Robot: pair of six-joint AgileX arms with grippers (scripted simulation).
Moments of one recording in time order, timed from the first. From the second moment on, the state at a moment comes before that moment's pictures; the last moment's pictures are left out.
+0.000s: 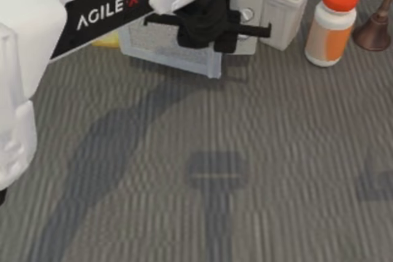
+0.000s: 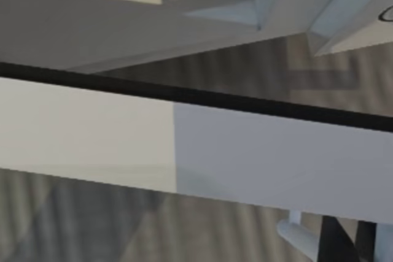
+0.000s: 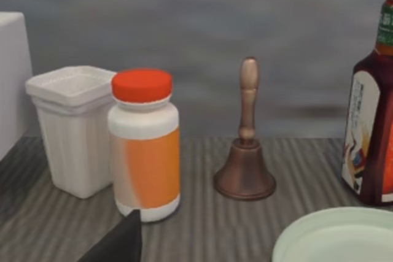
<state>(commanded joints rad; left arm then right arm) -0.65 2.19 1.92 -0.82 -0.21 -0.37 0.00 0.00 0.00 0.00 0.00 0.00</state>
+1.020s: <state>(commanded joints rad) -0.63 2.12 1.83 -0.77 -0.17 -0.30 0.00 0.00 0.00 0.00 0.00 0.00</state>
